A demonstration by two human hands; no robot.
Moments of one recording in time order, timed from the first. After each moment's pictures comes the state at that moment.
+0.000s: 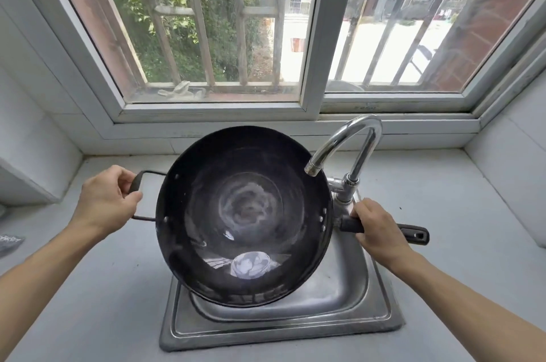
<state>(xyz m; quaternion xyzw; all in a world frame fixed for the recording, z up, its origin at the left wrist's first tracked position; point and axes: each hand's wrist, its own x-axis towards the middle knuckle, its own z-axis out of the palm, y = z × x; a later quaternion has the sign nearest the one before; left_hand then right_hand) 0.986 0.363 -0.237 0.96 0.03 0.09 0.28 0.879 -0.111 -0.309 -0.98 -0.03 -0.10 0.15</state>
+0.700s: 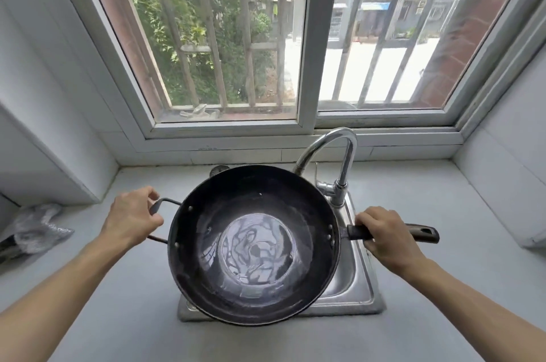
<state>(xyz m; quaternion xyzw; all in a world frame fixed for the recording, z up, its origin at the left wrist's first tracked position) 0.912 0.352 -0.191 0.98 0.02 0.05 0.18 0.814 -0.133 -0.247 -0.98 -0.10 -0.11 0.09</state>
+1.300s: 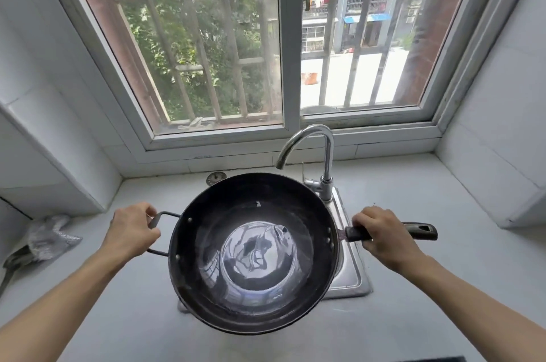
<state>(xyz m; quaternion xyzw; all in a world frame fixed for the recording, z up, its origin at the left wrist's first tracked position) 0.865 0.341 -0.185 0.98 0.05 0.03 0.19 0.763 -0.152 -0.240 -0.98 -0.09 -0.13 0.11</state>
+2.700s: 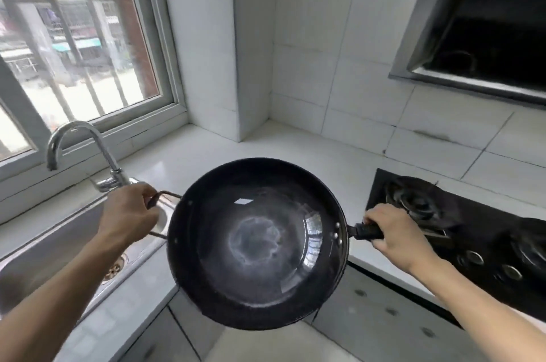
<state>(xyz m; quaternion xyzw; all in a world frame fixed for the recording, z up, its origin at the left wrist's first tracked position) 0.648 0.128 -0.129 0.85 -0.44 -0.01 0.30 0.187 -0.049 -0.156 -0.89 0.43 -0.13 0.04</state>
